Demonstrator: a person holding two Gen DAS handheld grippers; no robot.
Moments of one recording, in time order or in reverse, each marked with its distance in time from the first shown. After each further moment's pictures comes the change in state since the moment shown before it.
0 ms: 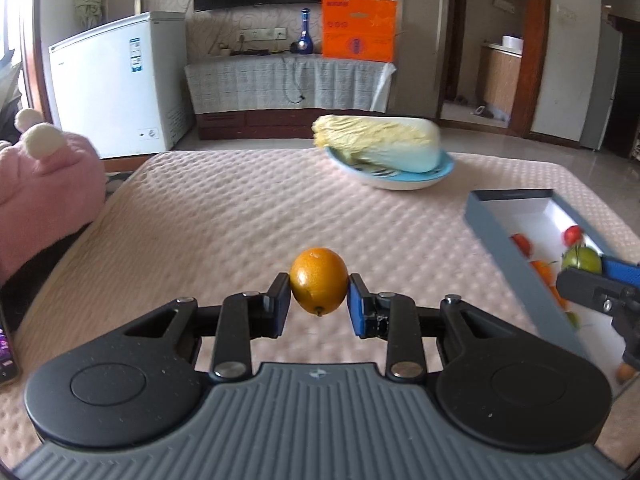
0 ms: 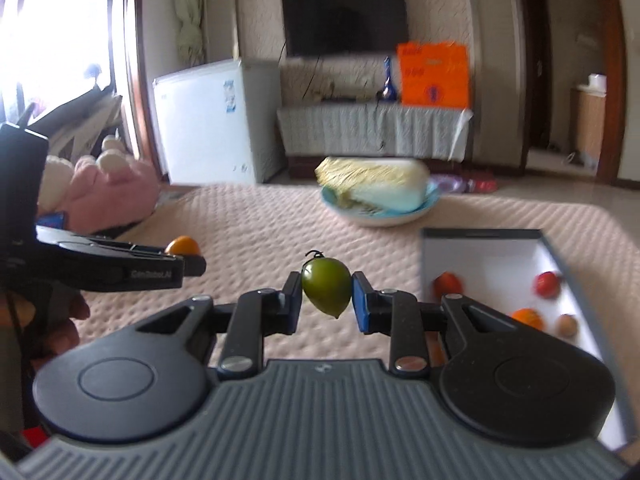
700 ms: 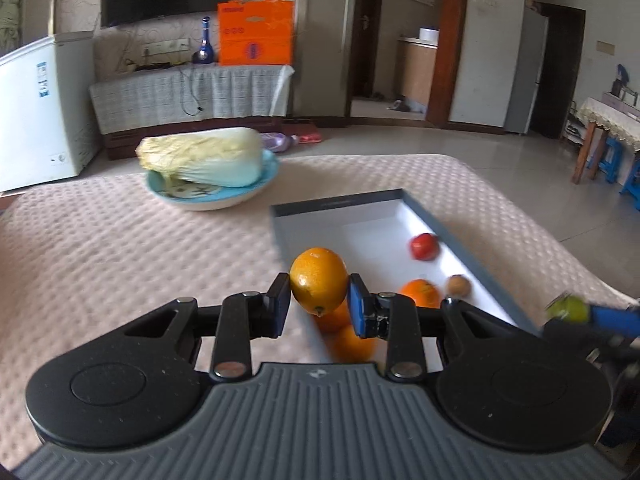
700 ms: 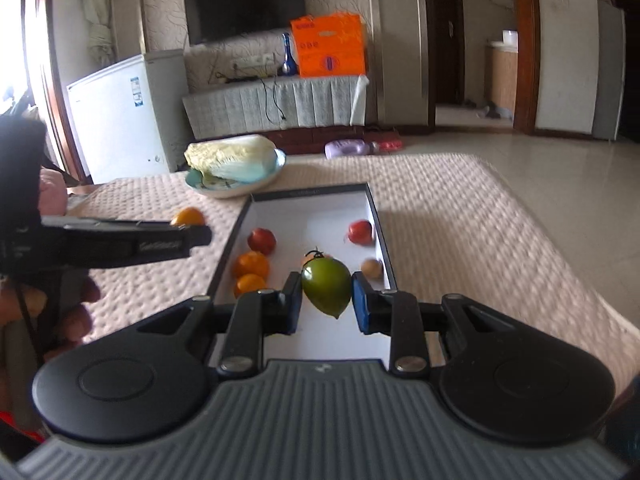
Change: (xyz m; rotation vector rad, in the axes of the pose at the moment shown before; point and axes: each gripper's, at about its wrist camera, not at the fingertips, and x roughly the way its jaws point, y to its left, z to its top) left arm 0.024 -0.181 0.014 0.095 -0.008 -0.219; right arm -0.065 -0.122 -0.014 0.137 0.109 -0.209
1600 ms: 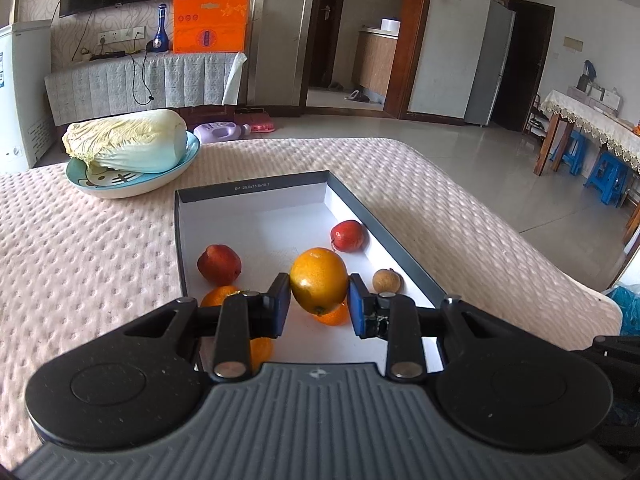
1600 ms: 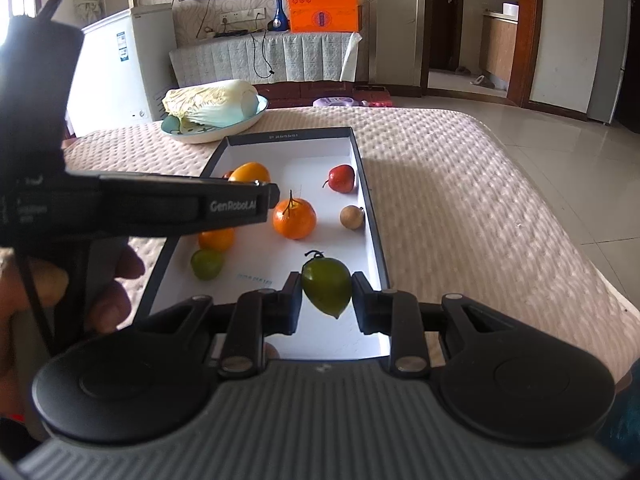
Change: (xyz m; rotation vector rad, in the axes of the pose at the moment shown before) left arm 0.041 -0.043 -0.006 0.011 0.024 -0.125; right arm 0.028 -0.006 -0.017 -0.044 0.123 -0.048
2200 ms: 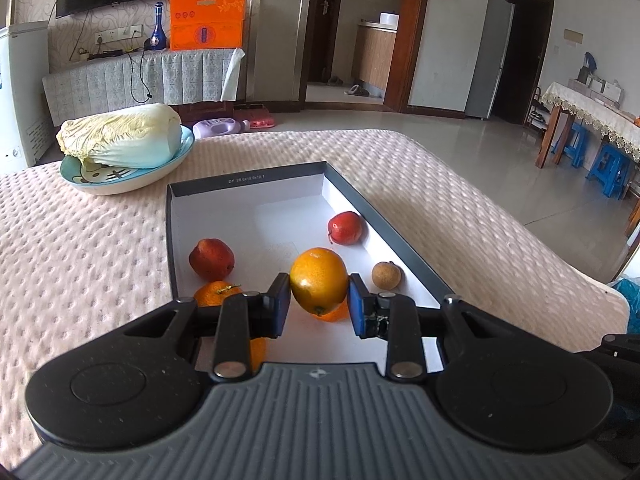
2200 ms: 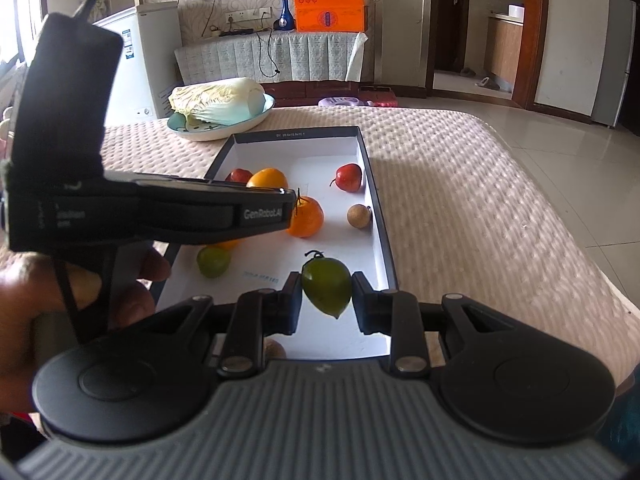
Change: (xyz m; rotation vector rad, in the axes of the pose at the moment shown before) left arm 0.011 -0.005 -0.004 0.020 0.015 0.006; right arm 0.000 0.003 -0.001 -0.011 -0.001 0.013
